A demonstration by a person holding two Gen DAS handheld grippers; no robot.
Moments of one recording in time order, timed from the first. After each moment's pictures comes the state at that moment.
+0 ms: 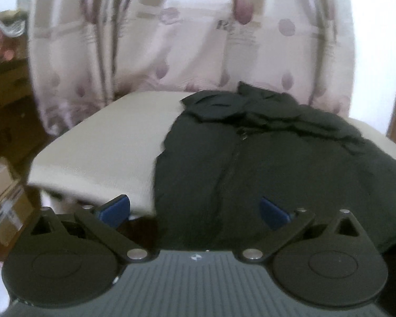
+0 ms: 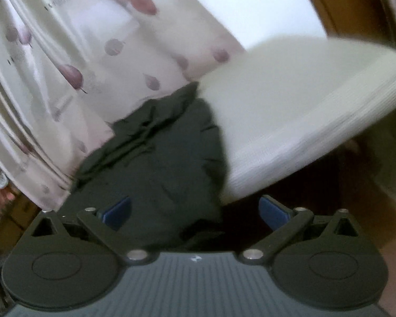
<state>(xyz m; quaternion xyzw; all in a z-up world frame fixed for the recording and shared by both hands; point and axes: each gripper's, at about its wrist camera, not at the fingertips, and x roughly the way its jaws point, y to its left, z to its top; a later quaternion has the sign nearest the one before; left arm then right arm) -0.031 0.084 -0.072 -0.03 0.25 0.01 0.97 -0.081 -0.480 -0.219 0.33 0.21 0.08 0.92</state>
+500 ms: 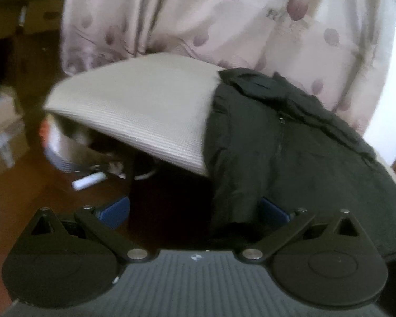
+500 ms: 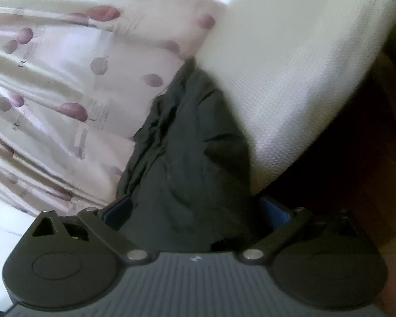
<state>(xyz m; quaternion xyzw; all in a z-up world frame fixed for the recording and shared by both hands) -0.029 0.146 -0.112 -0.15 0.30 0.01 0.94 -0.017 -0.487 -0.268 0.51 0.22 0.15 0.82</state>
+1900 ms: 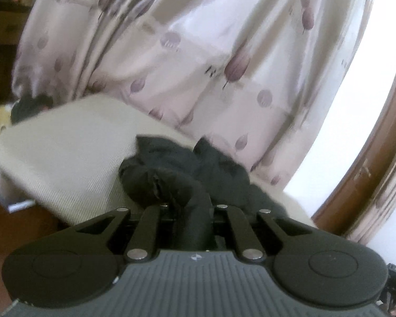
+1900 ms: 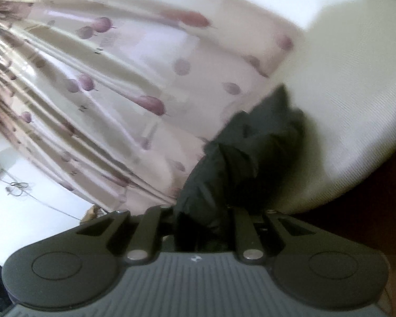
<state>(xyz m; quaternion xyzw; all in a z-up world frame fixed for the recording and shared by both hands) -0.029 0.126 0.013 -0.24 0.20 -0.10 0.94 -0.082 -0.474 -0.152 0.47 0.14 0.25 0.84</state>
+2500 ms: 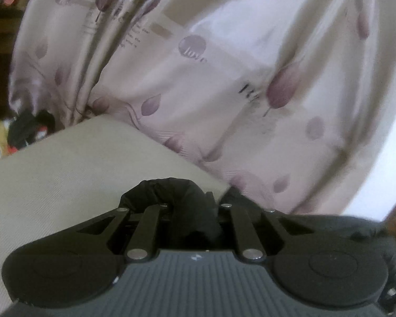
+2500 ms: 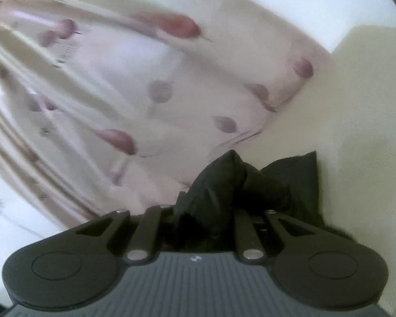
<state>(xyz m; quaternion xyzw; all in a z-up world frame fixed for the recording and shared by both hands) 0.204 0.107 0.029 -0.24 0.21 -0.01 0.95 0.172 -0.485 -0.090 0.45 0.16 0.19 0.86</state>
